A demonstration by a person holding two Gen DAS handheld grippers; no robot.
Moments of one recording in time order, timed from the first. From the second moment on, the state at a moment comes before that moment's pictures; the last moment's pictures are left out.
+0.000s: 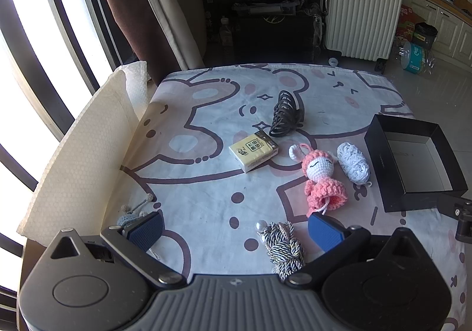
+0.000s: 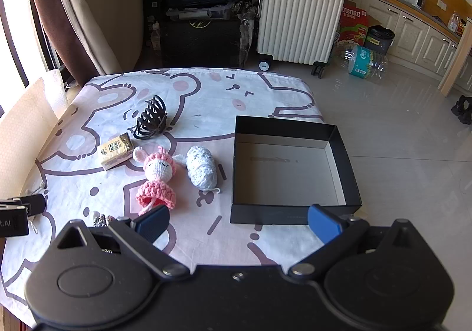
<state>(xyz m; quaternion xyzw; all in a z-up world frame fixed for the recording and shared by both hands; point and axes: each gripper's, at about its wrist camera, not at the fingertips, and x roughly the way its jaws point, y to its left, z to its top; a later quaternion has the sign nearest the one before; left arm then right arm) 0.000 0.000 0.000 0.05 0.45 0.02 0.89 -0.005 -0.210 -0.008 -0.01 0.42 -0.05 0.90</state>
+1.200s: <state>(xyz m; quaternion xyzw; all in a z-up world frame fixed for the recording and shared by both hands) -0.002 -0.008 -0.003 0.05 0.45 0.02 0.89 -0.006 -0.211 -0.011 -0.01 0.43 -0.05 0.90</state>
